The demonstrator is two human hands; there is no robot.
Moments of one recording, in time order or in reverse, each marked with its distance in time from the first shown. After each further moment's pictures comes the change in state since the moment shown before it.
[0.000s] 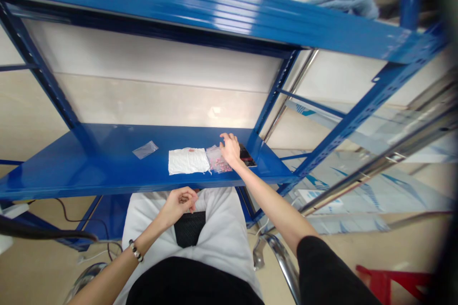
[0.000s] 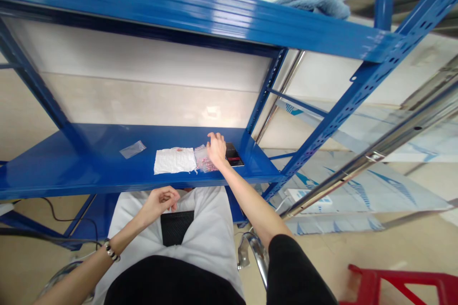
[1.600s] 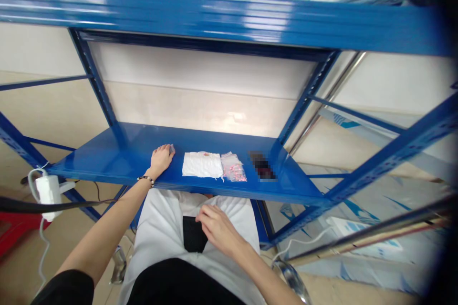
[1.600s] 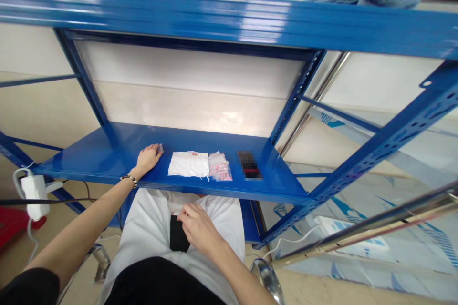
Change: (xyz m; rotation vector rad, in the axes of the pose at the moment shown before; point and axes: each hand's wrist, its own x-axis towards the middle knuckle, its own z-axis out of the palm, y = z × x) left_hand 0.091 0.012 -0.157 1.416 0.627 -0.104; right_hand -0.193 -0.060 -0.013 0.416 -0.469 -0.708
